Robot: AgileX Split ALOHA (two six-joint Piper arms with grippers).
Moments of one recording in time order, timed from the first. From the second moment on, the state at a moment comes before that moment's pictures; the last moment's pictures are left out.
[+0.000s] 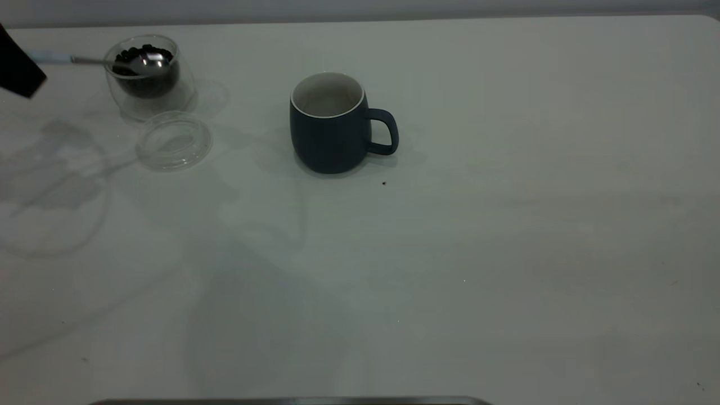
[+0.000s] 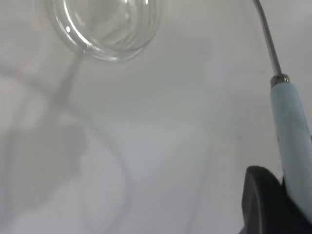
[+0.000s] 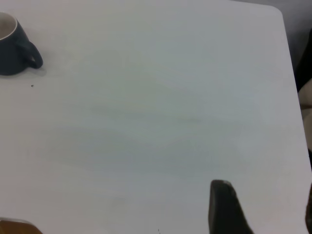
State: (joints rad) left arm 0.32 2.28 -1.54 -0.67 1.16 1.06; right arm 0.05 -0.02 -0.47 0.04 1.13 -0.10
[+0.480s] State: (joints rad) left arm 0.32 2.49 -1.54 -0.70 1.05 1.06; right arm 0.05 -0.02 -0.47 0.04 1.13 -0.10
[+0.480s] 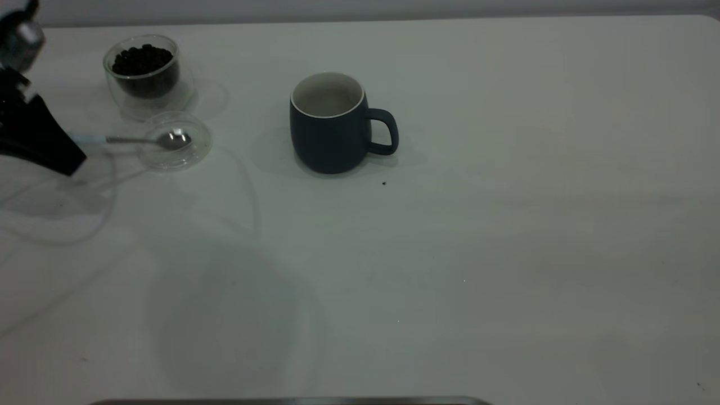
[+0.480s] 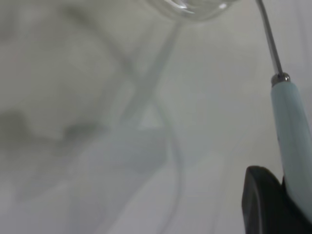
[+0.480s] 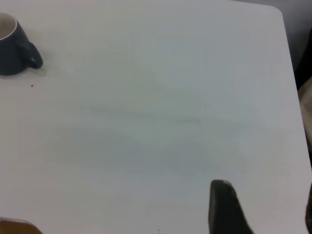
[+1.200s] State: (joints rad) left arm 0.32 2.55 -1.54 -0.81 1.02 1.10; right arm 0.05 -0.02 -0.47 0.04 1.13 -0.10
